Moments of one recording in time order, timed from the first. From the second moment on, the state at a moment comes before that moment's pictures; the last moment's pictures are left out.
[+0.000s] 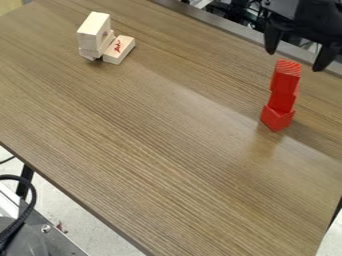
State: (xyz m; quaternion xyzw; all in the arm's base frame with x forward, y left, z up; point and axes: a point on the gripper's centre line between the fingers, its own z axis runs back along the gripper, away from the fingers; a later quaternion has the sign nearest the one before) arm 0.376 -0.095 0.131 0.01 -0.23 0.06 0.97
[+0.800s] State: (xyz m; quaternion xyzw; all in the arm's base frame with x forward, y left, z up) arm 0.374 -0.097 0.099 0.02 -0.20 0.04 0.98
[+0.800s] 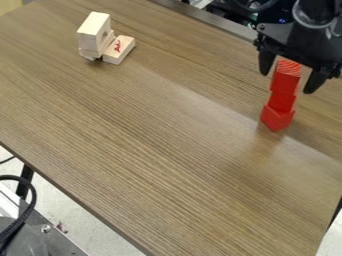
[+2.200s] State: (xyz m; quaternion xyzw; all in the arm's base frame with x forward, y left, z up) arm 0.393 -0.043 0.161 0.00 -0.28 0.12 0.95
